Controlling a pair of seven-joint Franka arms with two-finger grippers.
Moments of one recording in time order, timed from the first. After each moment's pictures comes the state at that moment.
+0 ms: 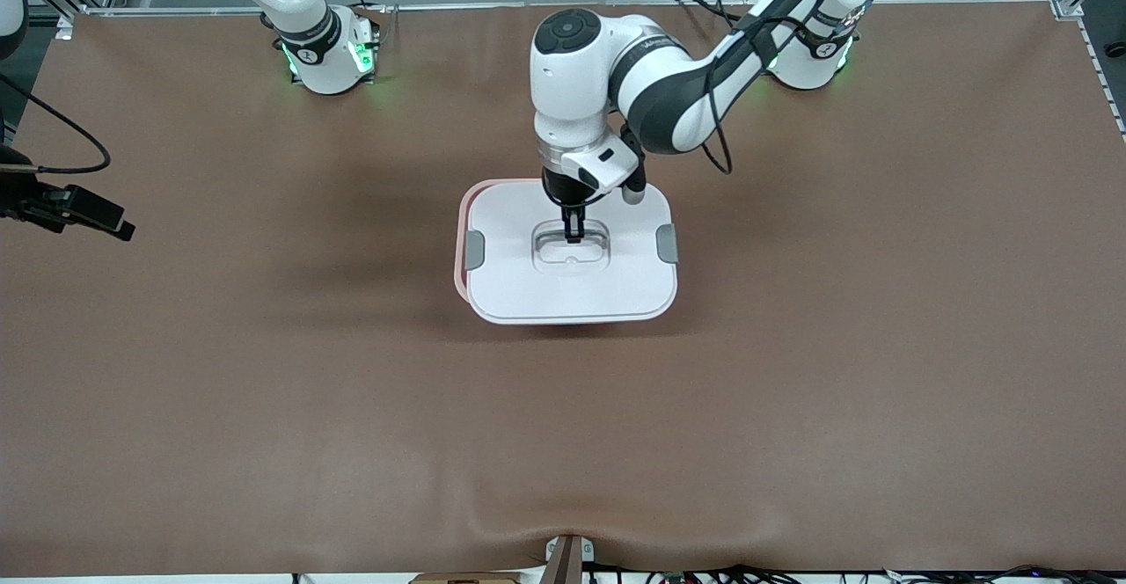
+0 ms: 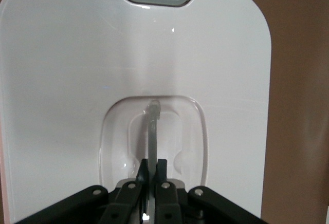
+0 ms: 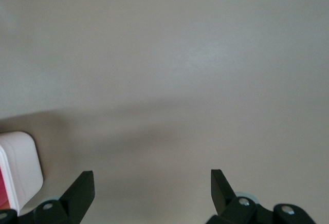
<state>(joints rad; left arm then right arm) -0.44 0.51 -0.53 -1.57 0.52 2.12 -2.73 0.02 0.04 -0.13 -1.63 0.05 1.70 0.04</state>
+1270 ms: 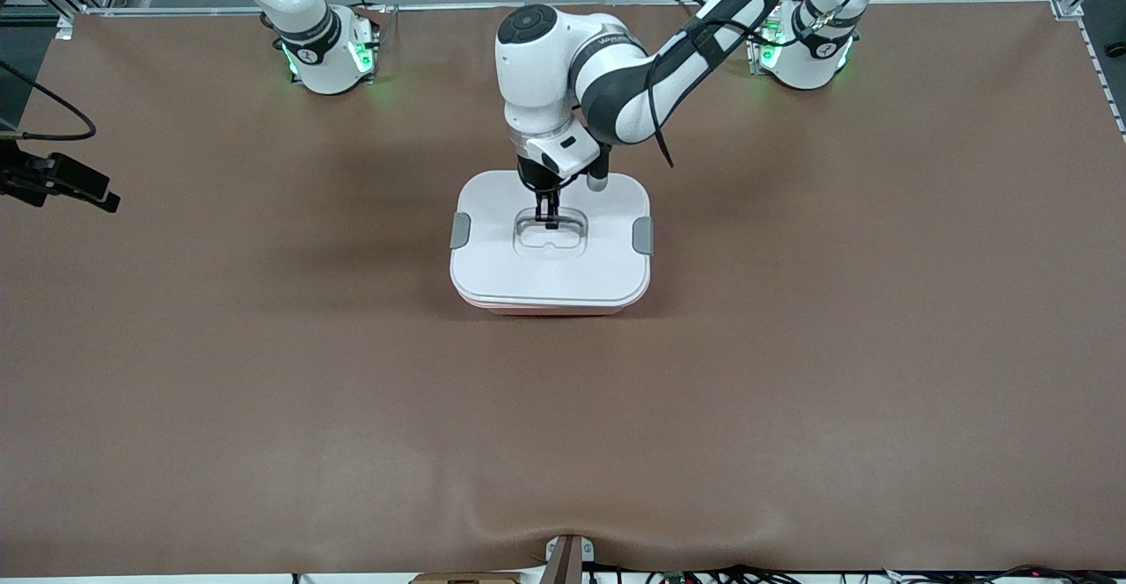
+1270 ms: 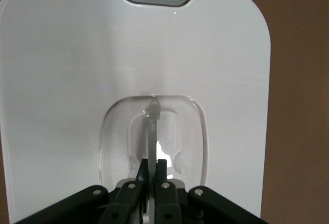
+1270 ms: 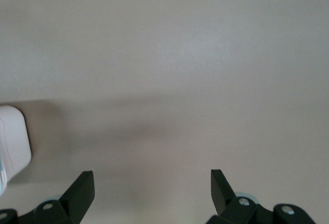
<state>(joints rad) -0.53 0.56 -0.52 -1.57 0.59 2.12 -2.77 0.01 0.02 -0.12 -1.60 0.02 1.59 -0.05</state>
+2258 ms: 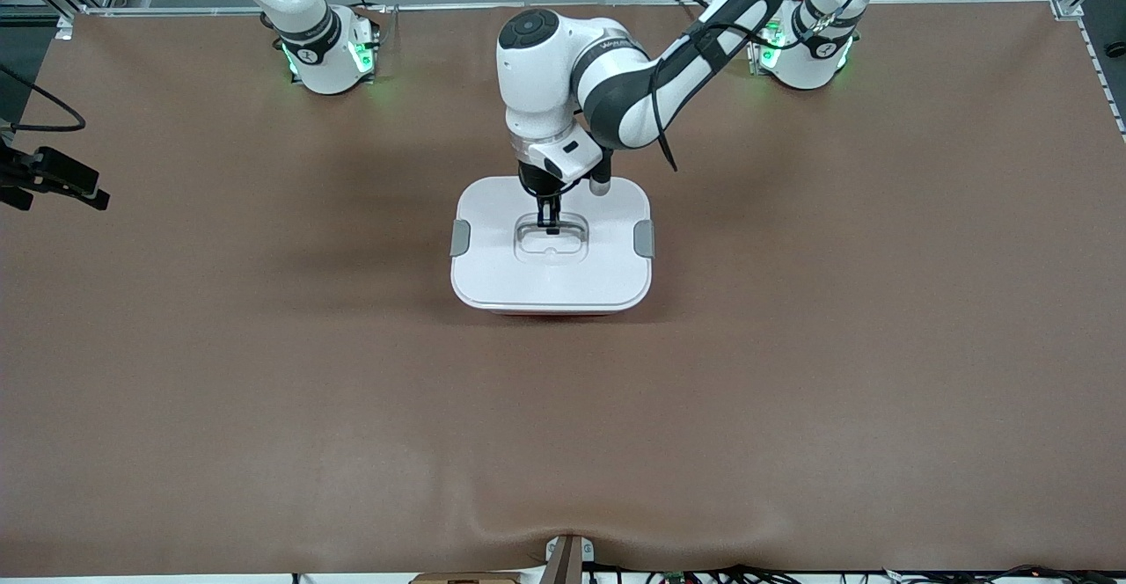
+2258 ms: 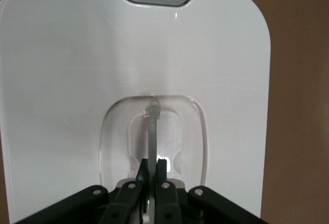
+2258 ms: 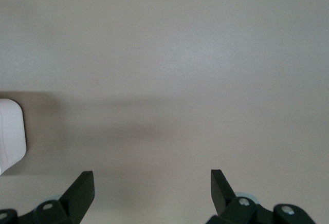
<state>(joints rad) -0.53 0.57 -0.51 -1.55 0.60 2.12 -2.79 0.01 0.02 -0.13 -1.58 0.02 1.59 -0.10</state>
